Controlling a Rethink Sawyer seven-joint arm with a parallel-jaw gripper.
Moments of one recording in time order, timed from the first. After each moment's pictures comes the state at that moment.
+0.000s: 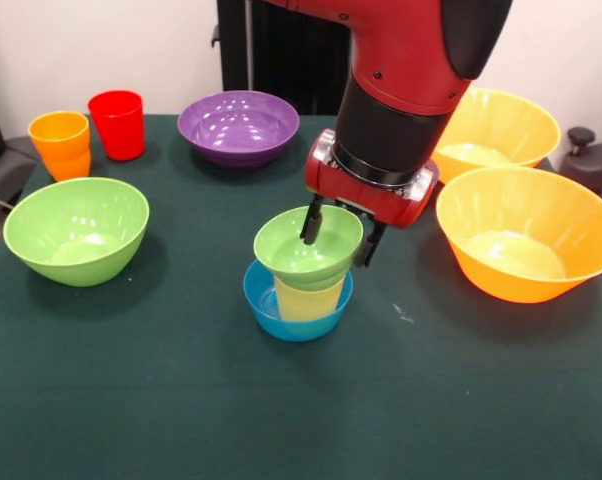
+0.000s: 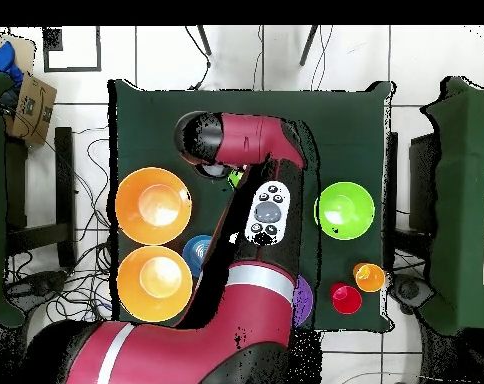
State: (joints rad) arm -0.02 -0.35 -0.23 1.11 0.01 0.88 2.02
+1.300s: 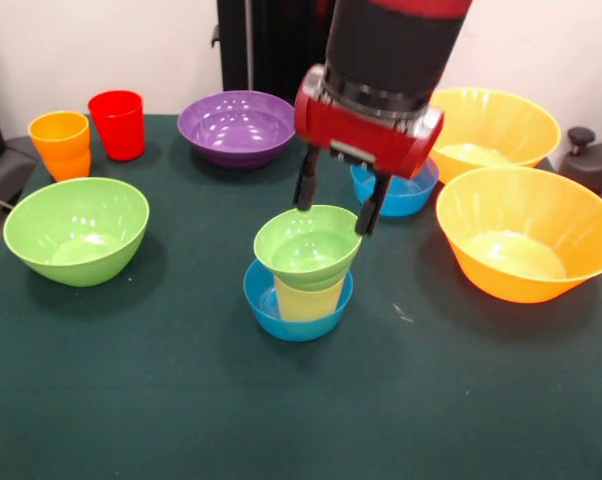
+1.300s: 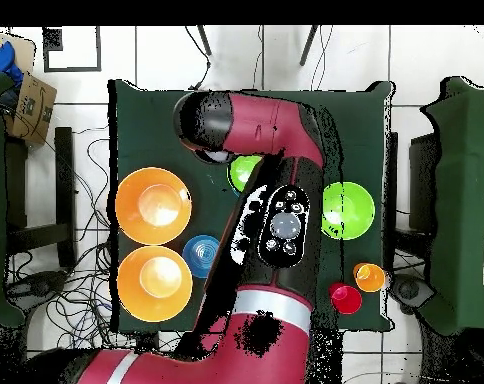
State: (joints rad) arm -0.04 -0.46 -0.23 1.10 0.04 0.90 2.02
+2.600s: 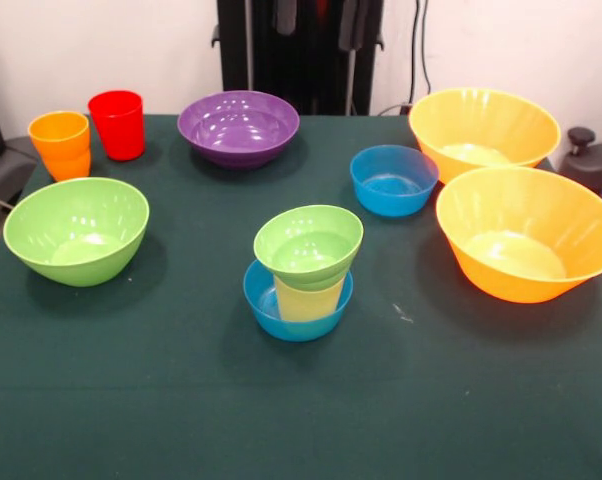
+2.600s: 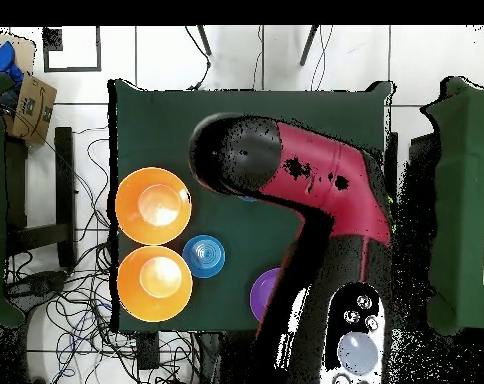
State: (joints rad) arm -0.13 -0.83 -0.18 1.41 0.11 0.89 2.02
